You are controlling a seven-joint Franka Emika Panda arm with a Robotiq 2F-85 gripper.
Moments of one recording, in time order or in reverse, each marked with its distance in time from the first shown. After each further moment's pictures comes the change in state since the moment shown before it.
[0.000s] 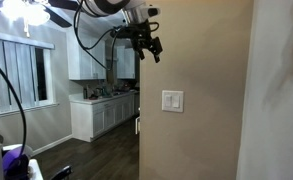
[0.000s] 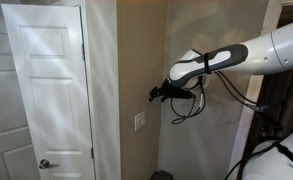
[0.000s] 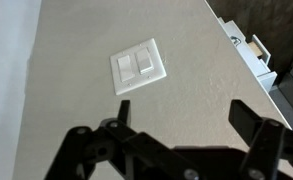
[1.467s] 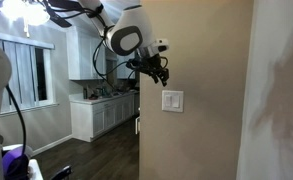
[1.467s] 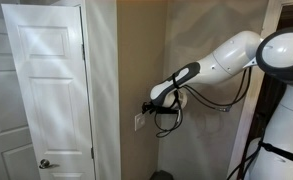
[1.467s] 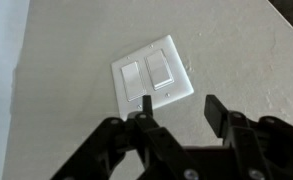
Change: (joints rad) arm 0.273 0.392 -0.206 0.067 0.179 0.386 -0.087
